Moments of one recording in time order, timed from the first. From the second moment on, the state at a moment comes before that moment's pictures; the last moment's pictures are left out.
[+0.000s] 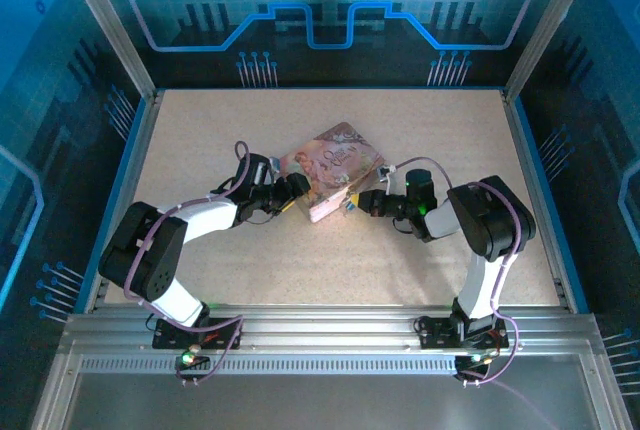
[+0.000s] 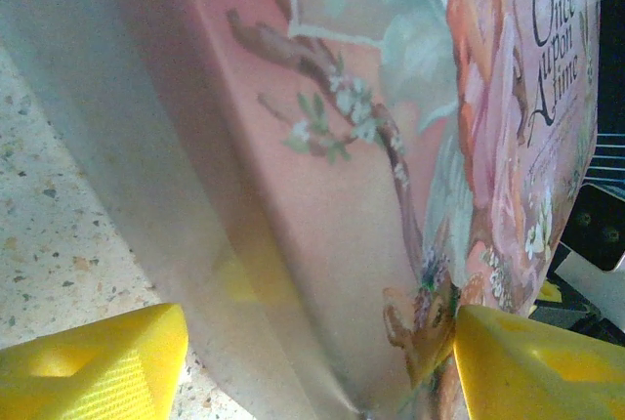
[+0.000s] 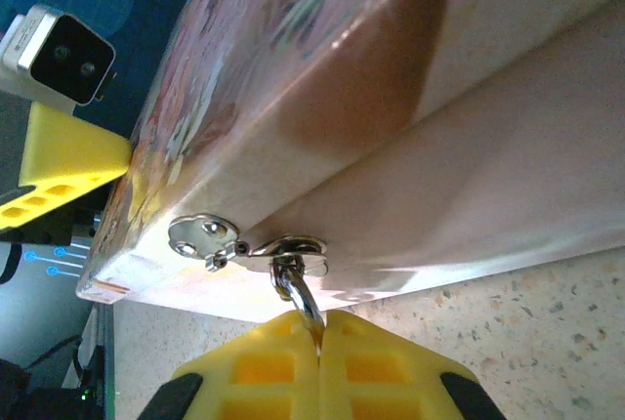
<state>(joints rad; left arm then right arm) -0.36 1.59 0.74 0.11 0.40 -0.96 0.29 1.86 0.56 0.83 -0.77 0.64</state>
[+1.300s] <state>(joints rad) -0.39 1.63 0.77 0.11 0.37 -0.90 0.24 1.78 0.64 0.52 -0.73 0.69</state>
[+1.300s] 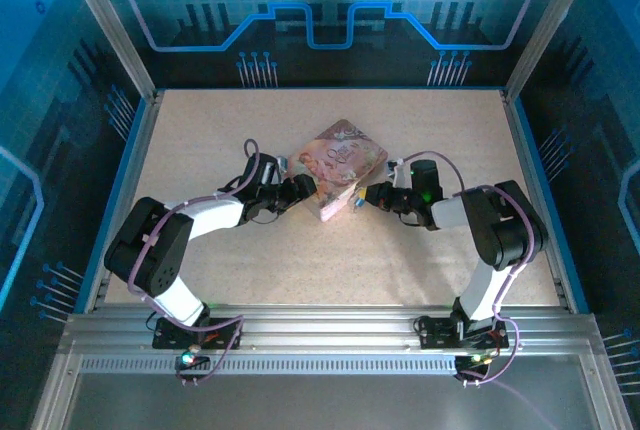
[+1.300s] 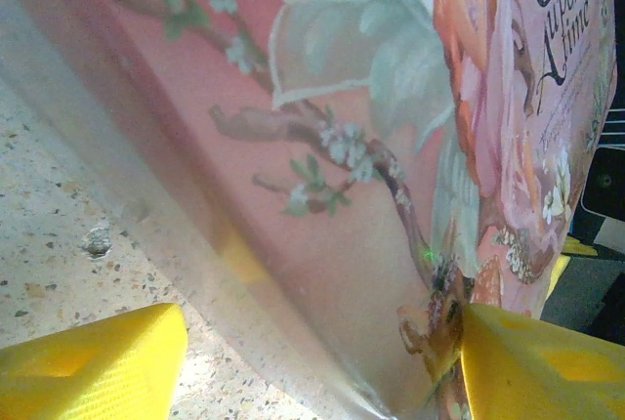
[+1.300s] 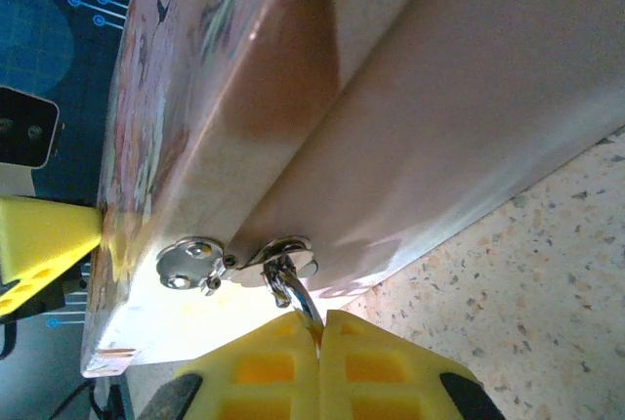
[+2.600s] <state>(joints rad) -0.39 1.62 0.77 0.09 0.36 -0.90 0.12 1.65 0.74 0.34 -0.59 0.71</state>
